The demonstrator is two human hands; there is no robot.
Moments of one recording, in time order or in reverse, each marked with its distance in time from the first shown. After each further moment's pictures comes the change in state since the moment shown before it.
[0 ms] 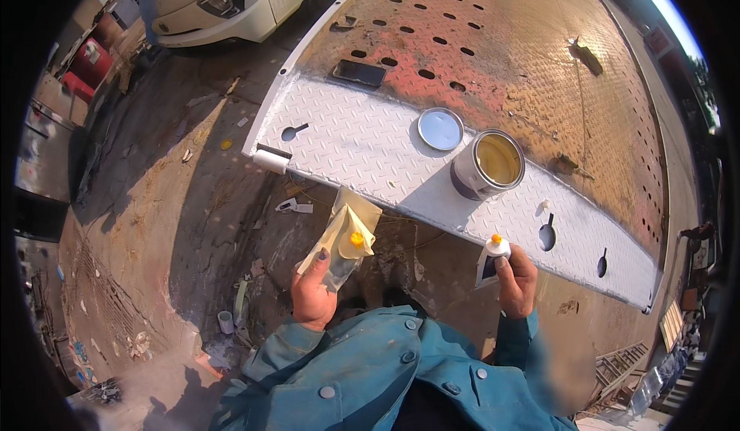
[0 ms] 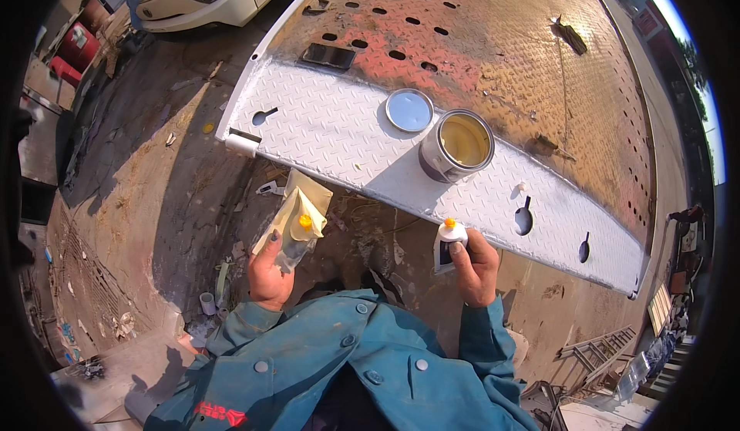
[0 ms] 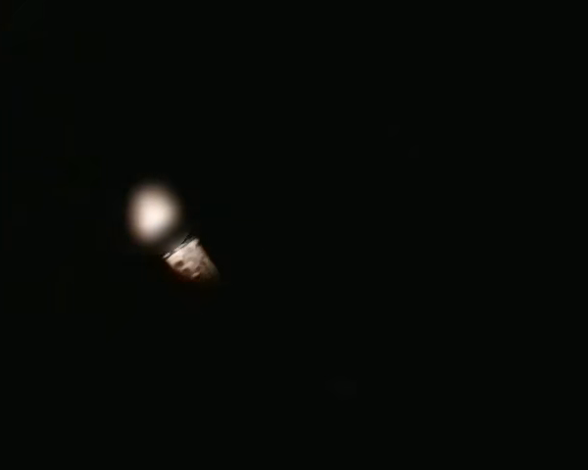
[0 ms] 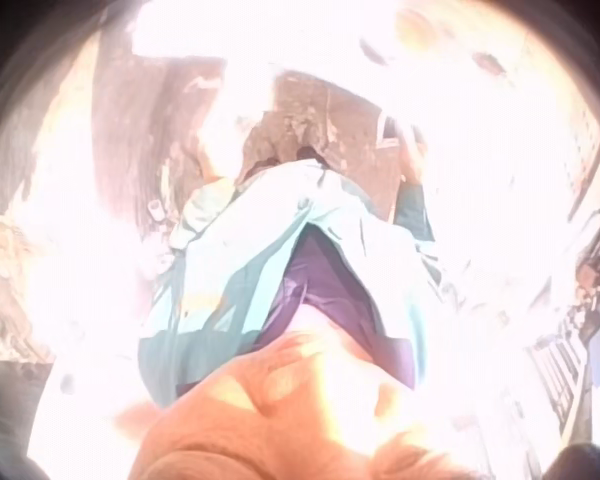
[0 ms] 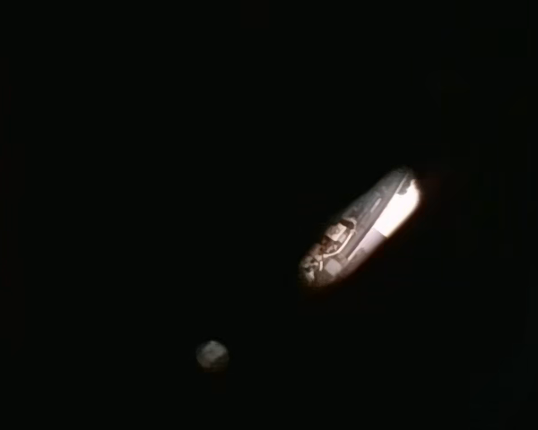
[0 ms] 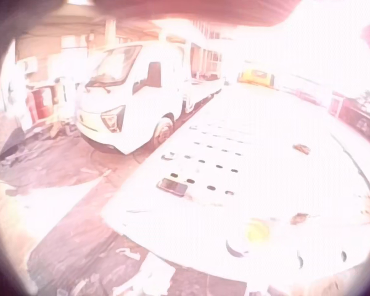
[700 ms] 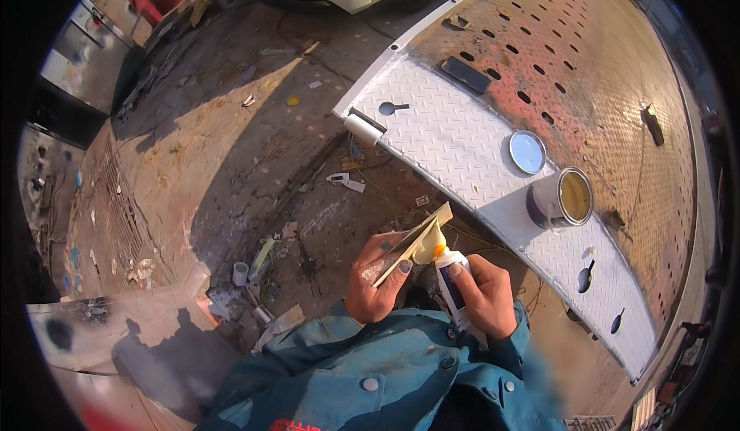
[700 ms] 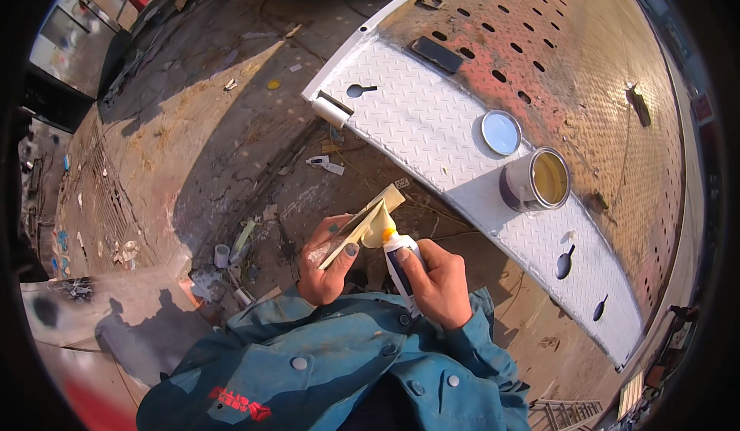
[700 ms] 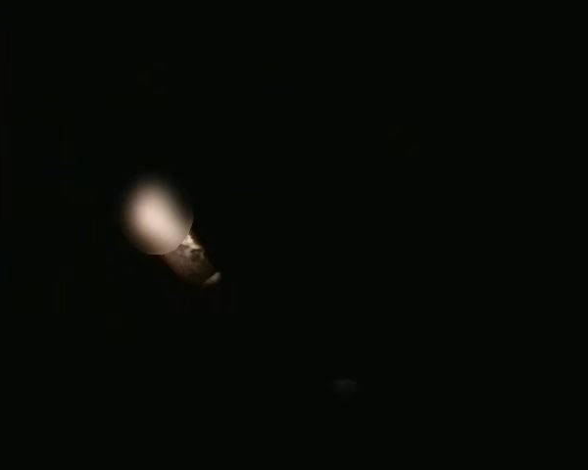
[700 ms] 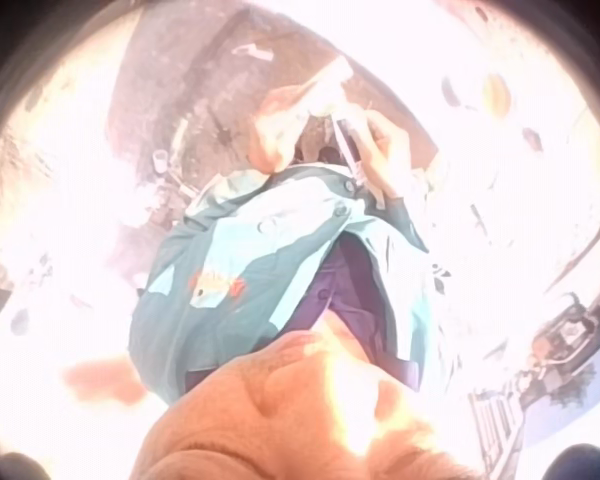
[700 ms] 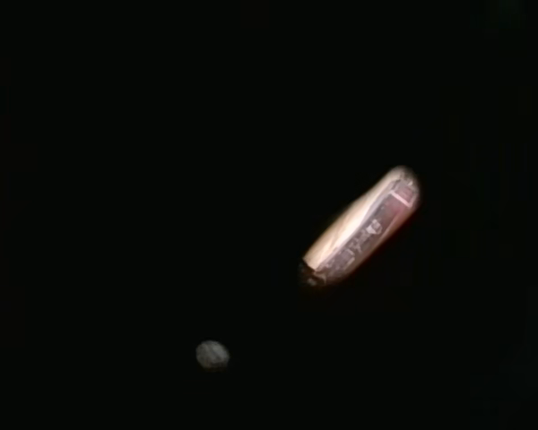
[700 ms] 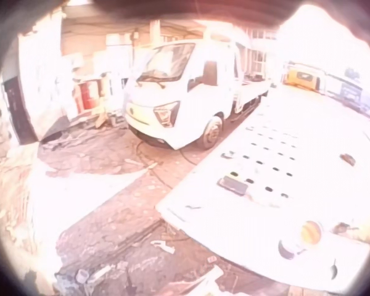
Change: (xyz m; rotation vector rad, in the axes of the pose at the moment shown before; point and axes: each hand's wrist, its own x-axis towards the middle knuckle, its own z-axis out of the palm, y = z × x) left_hand -0.037 0.053 -0.033 0.902 -0.100 0.556; right_hand 0.005 -0.081 0.183 -0.155 -0.471 0.176
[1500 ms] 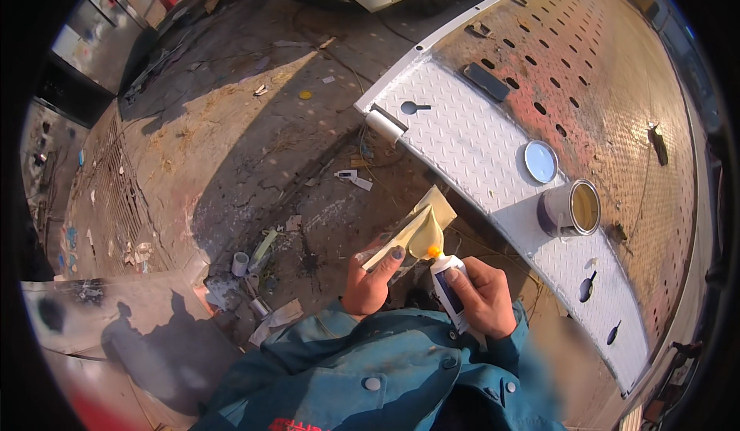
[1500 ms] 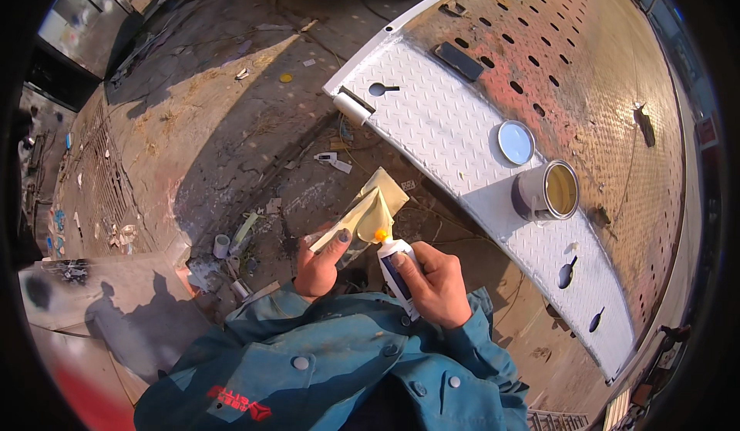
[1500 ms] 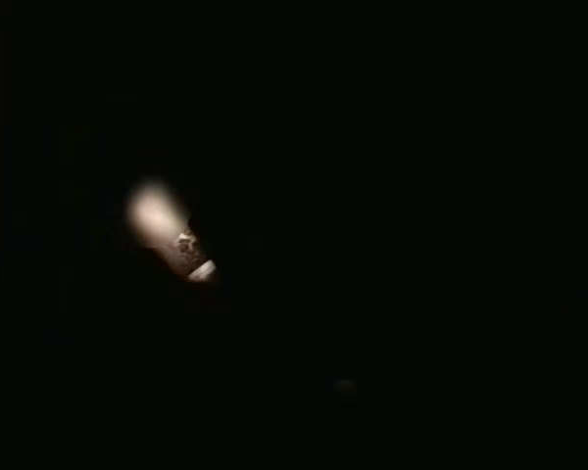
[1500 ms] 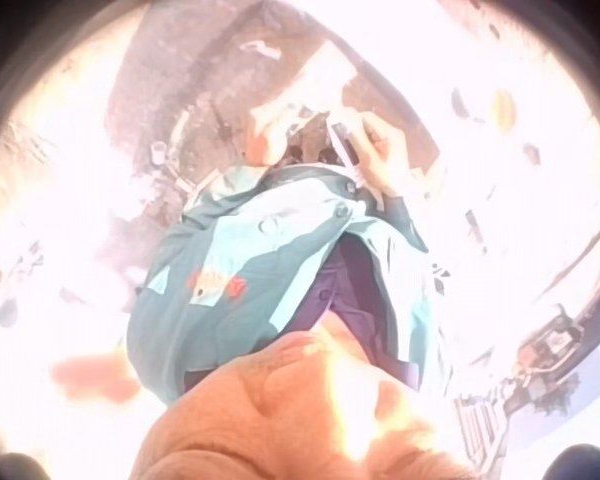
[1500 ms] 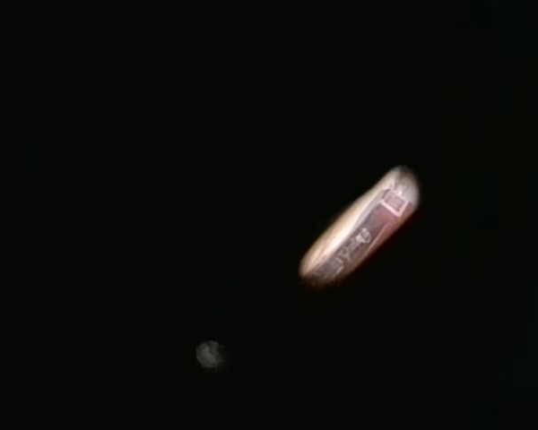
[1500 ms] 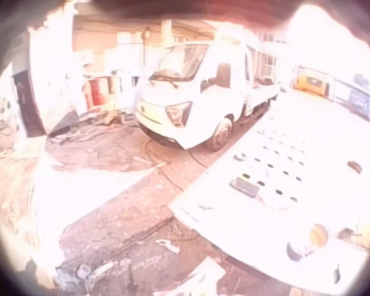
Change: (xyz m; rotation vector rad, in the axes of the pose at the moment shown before) left_hand -0.024 -0.009 -0.026 -0.473 0.132 -0.399; right_hand 0.001 -0.008 0.033 0.097 -0.135 -0.007
